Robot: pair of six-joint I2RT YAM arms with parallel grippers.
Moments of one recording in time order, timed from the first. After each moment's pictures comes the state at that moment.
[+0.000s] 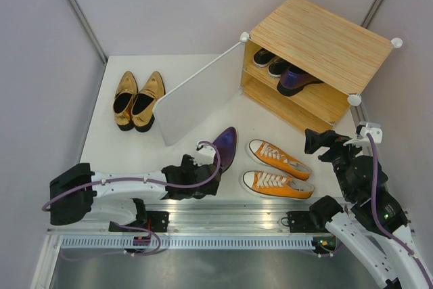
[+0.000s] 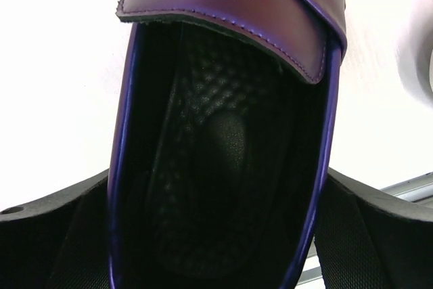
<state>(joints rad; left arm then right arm) -1.25 1.25 0.61 -0.41 -0.54 -0.76 0.55 0.27 0.75 -0.58 0.48 0.41</state>
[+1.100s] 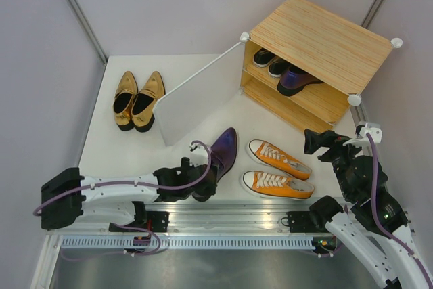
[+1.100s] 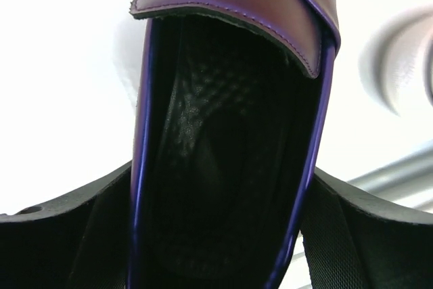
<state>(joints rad) -1.25 1.17 0.56 -0.37 -0.51 -0.84 0.55 0.27 0.75 -0.58 0.47 0.41</state>
